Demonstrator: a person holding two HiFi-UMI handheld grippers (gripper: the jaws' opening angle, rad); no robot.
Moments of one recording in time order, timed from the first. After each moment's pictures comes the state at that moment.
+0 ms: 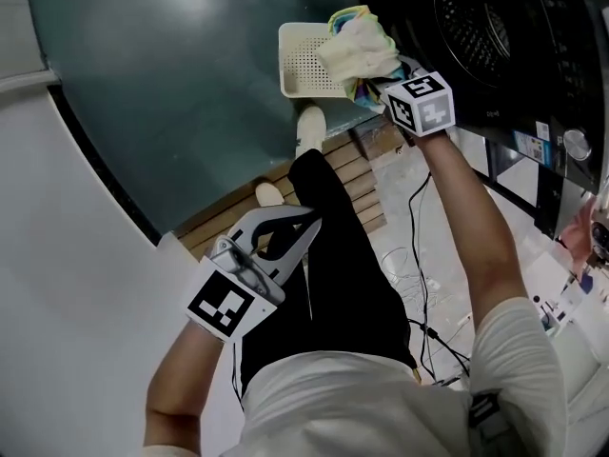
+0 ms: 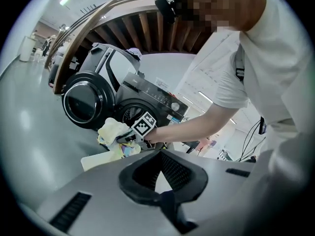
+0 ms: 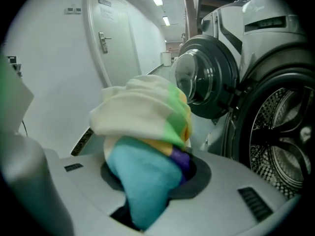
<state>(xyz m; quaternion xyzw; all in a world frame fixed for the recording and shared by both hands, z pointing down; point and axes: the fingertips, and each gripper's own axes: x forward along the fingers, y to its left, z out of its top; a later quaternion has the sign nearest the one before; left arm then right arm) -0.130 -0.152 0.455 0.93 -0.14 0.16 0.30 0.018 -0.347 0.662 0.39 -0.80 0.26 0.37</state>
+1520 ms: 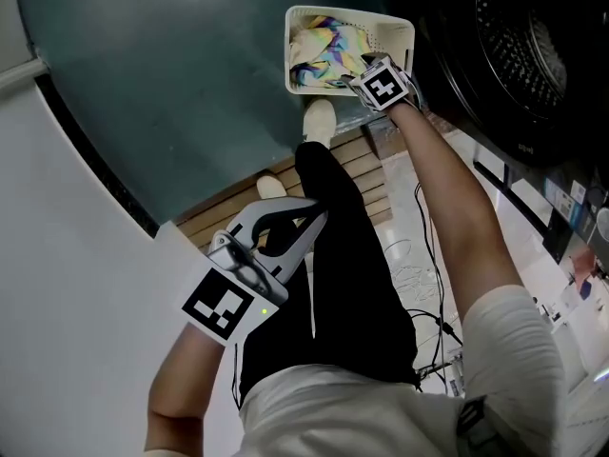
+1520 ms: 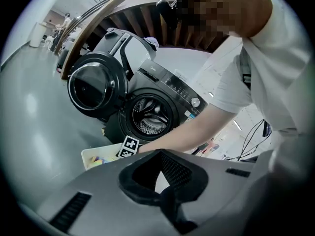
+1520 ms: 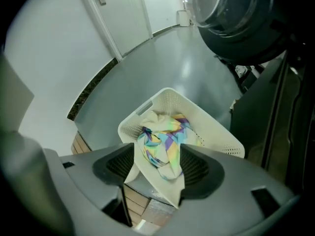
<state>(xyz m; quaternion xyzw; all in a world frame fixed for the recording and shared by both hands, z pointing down) -0.104 -0.225 0.540 0.90 -0.15 0.18 0.36 0.017 -0.341 0.922 0.25 -0.75 0.30 0.53</state>
